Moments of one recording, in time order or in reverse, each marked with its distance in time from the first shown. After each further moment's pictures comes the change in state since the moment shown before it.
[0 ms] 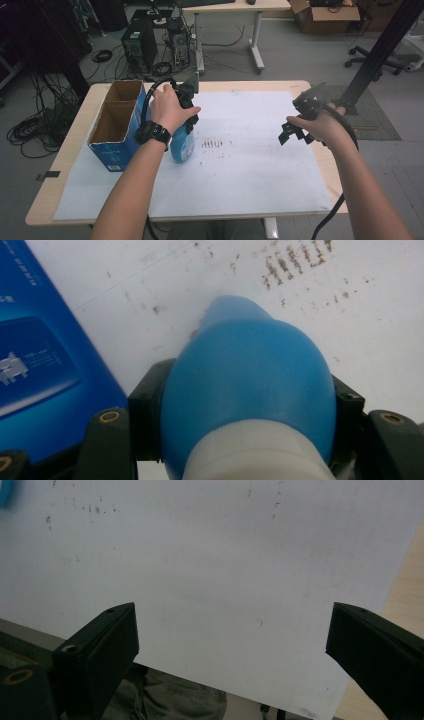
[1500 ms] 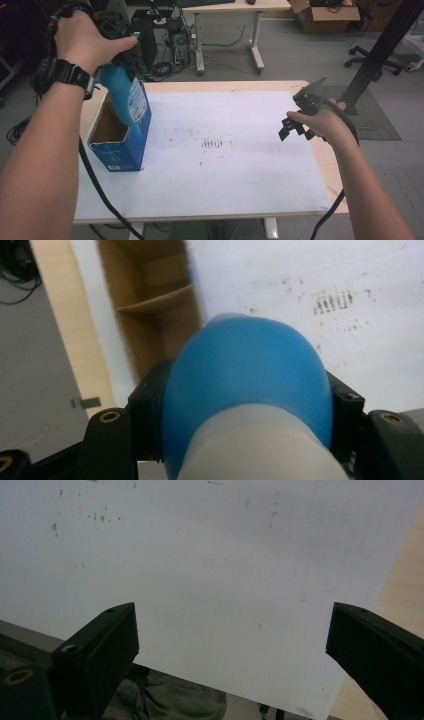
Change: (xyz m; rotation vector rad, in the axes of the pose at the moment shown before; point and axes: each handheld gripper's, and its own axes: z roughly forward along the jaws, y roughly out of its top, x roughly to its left) left arm 0.112 -0.064 -0.170 -0.143 0.036 -0.256; right arm 0.001 0.006 -0.009 -0.005 -0.008 -0.002
